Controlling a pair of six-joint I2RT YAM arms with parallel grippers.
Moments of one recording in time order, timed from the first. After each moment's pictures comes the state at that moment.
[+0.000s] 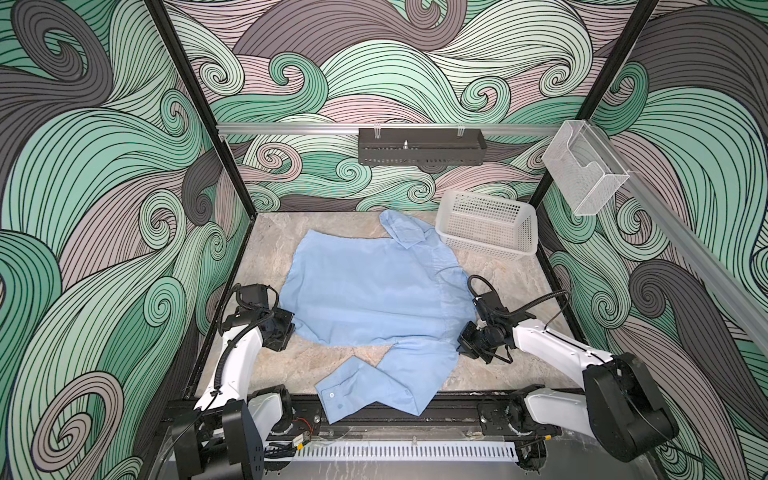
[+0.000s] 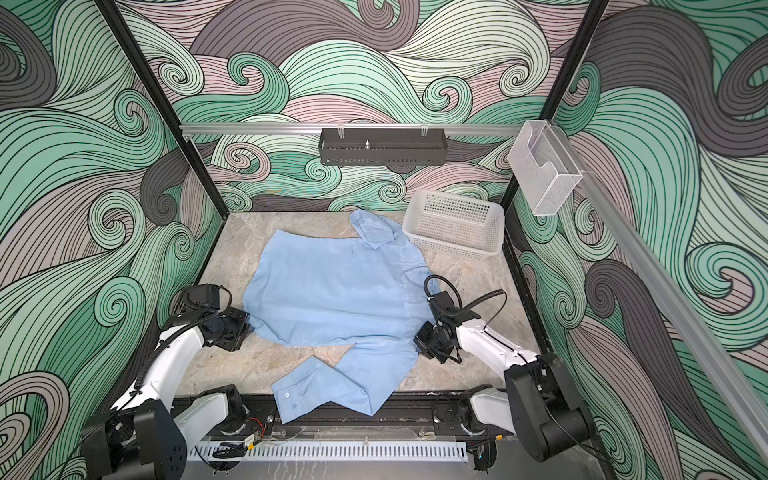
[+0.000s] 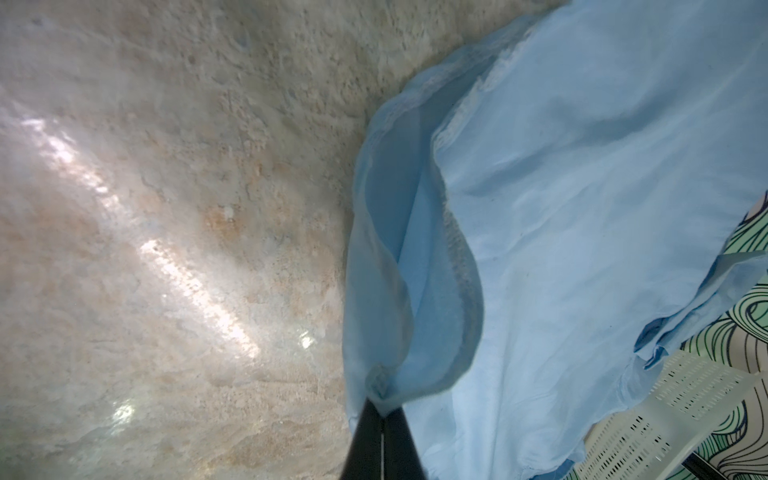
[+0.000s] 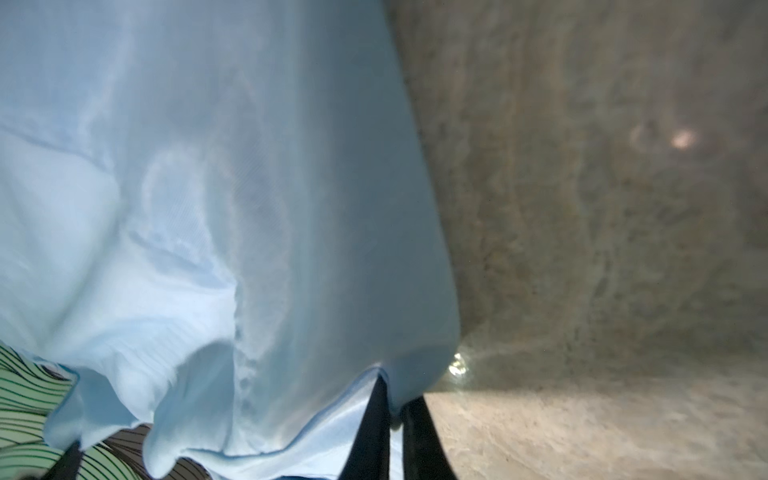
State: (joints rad) left arm 0.24 1.03 0.60 -0.78 0.27 -1.03; right arm 0.35 1.26 0.51 -0.60 -0.32 1.03
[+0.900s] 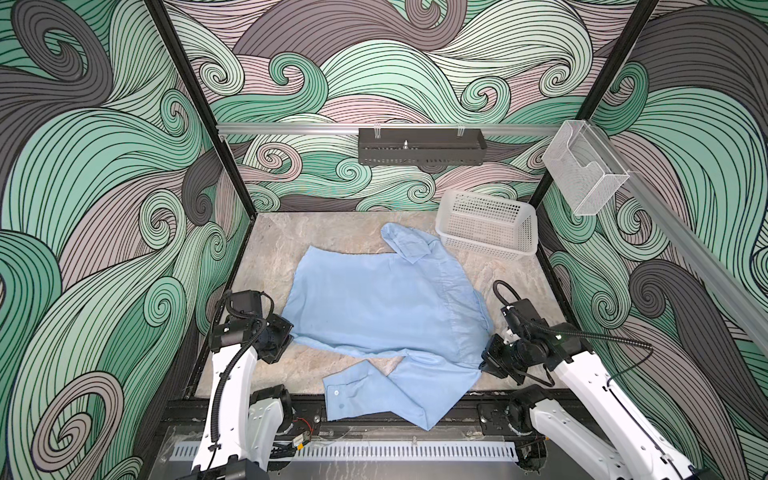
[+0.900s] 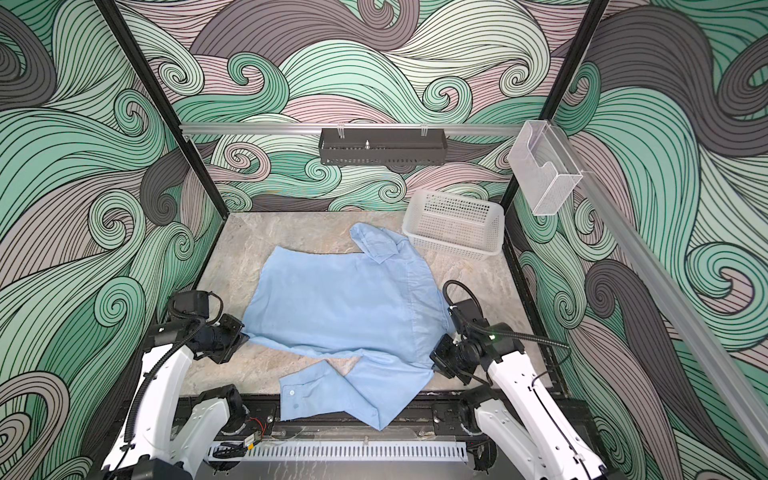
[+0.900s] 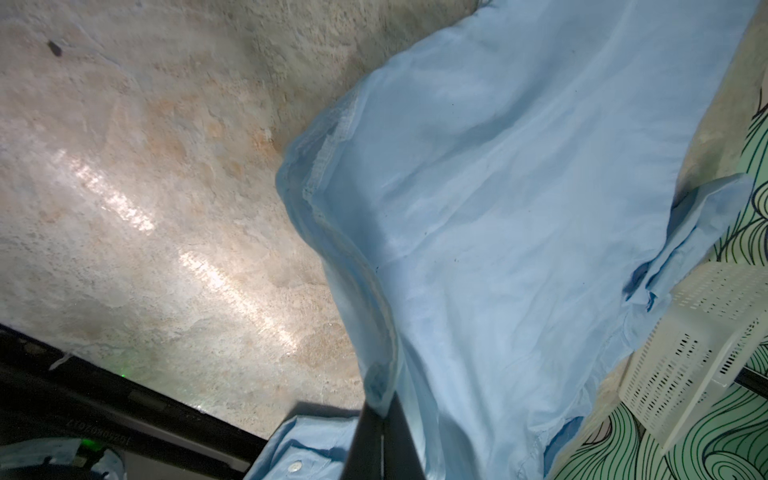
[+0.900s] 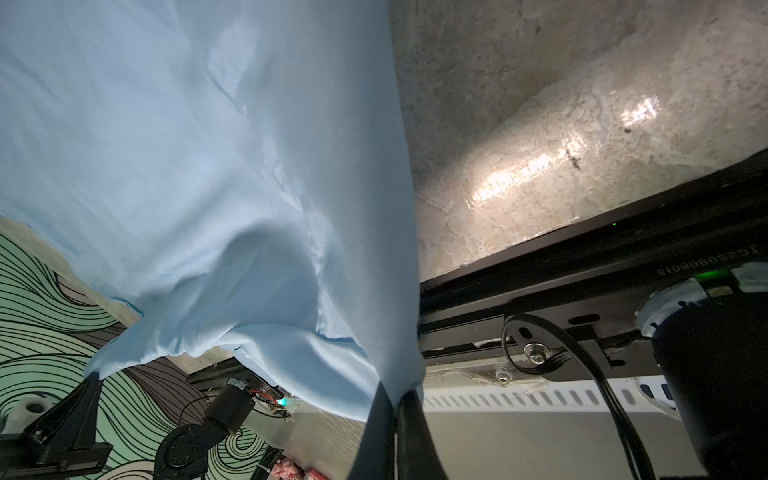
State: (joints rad) left arm 0.26 0.85 0.70 -1.09 0.30 -0.82; right arm 0.30 0.84 0.73 -1.28 -0.36 0.96
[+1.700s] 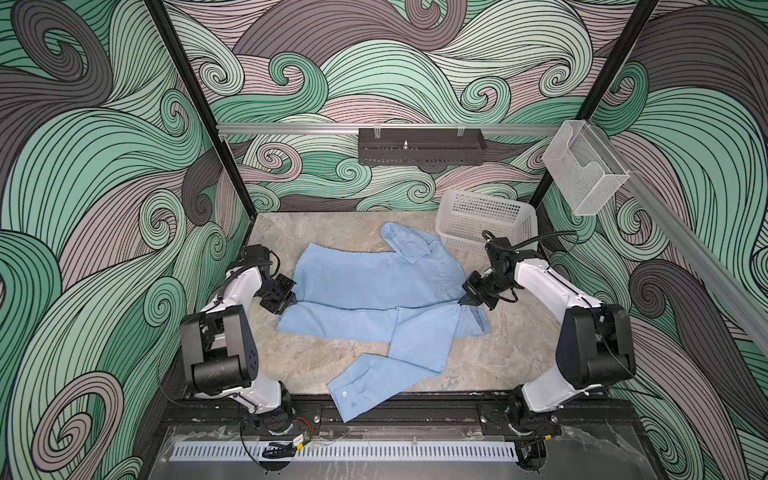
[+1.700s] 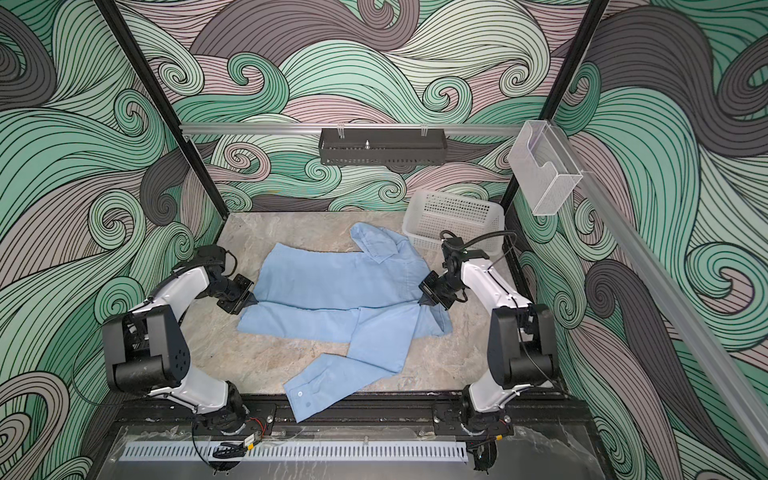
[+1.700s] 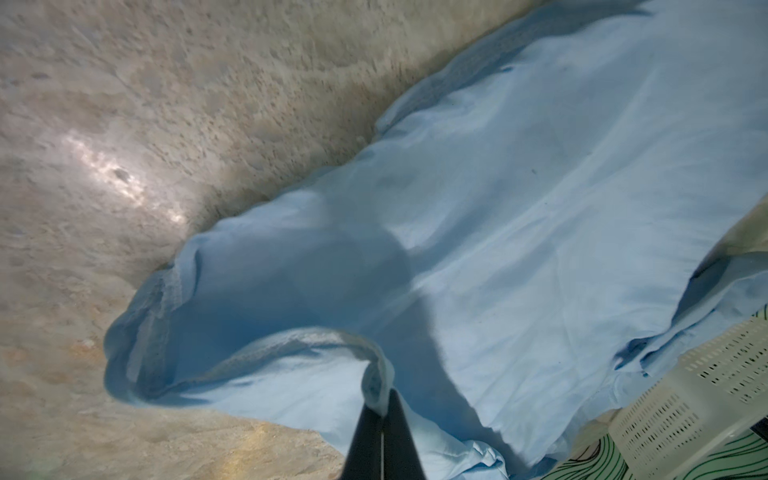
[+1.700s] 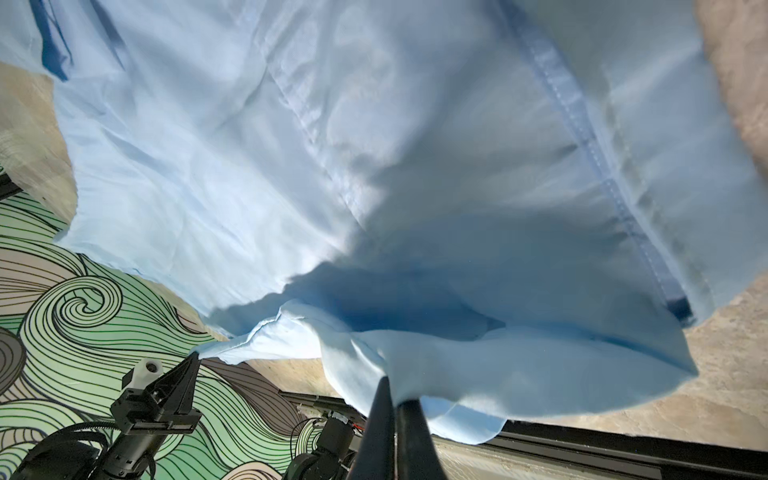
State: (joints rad) left arm 0.23 1.58 1.07 -0.90 0.32 -0.80; right arm 0.11 1.62 1.14 -0.96 -0.49 0.80
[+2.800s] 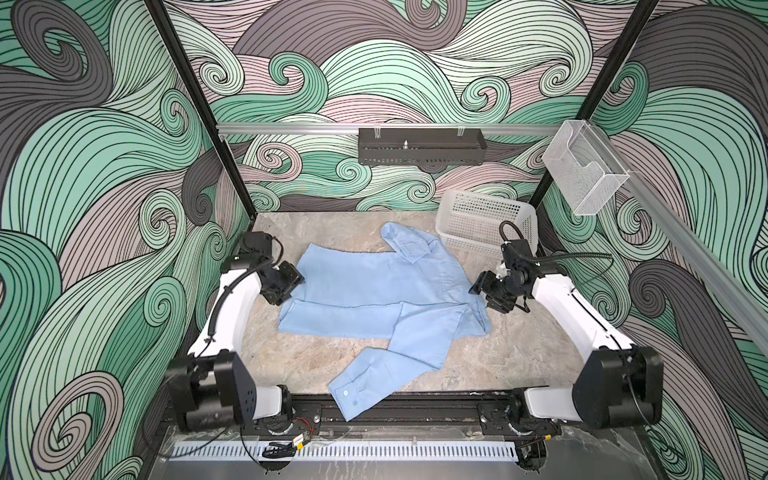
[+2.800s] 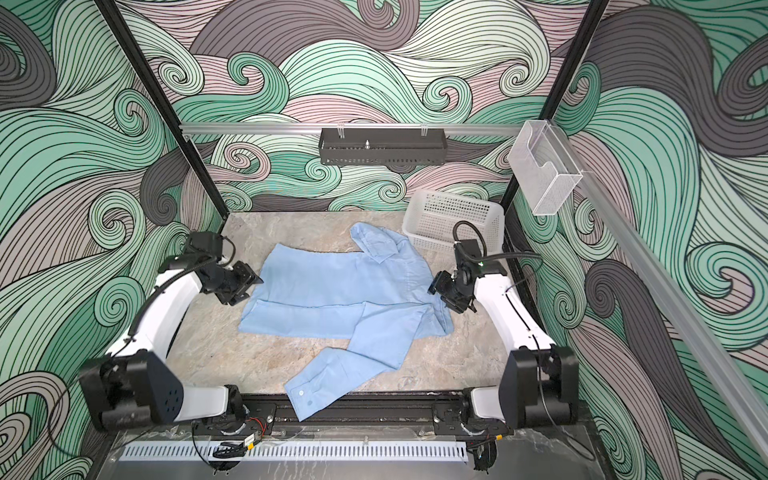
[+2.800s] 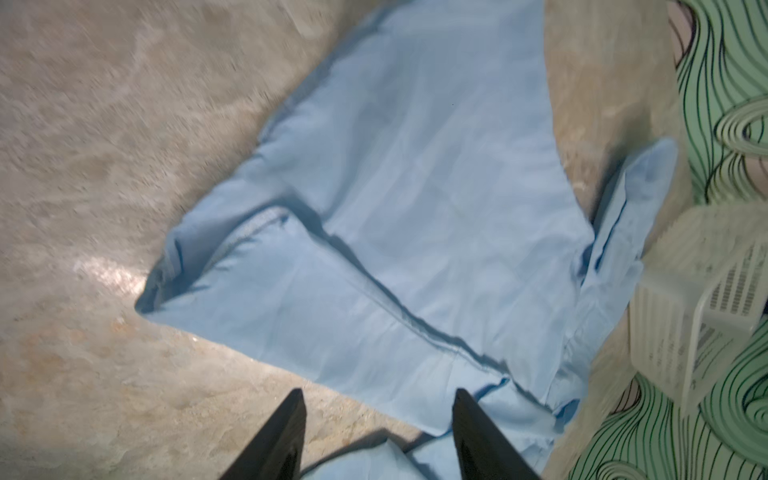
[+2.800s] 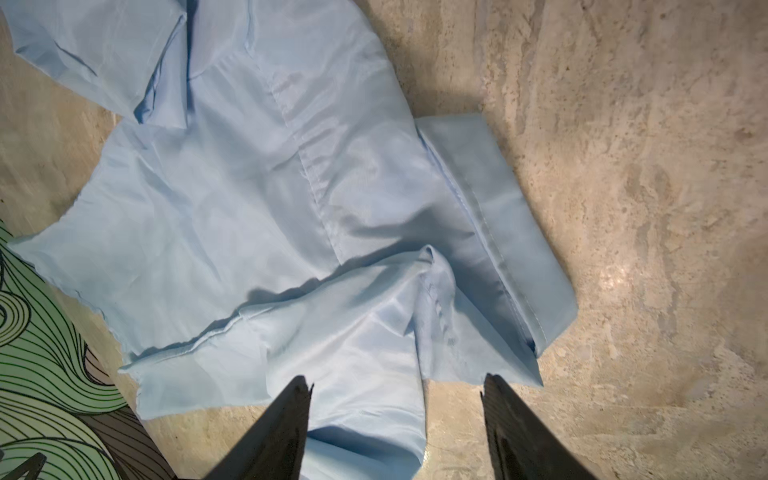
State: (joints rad) left arm 0.05 1.26 1.05 -1.01 0.28 -0.69; right arm 0.09 1.33 1.00 -0.93 -0.26 0.62
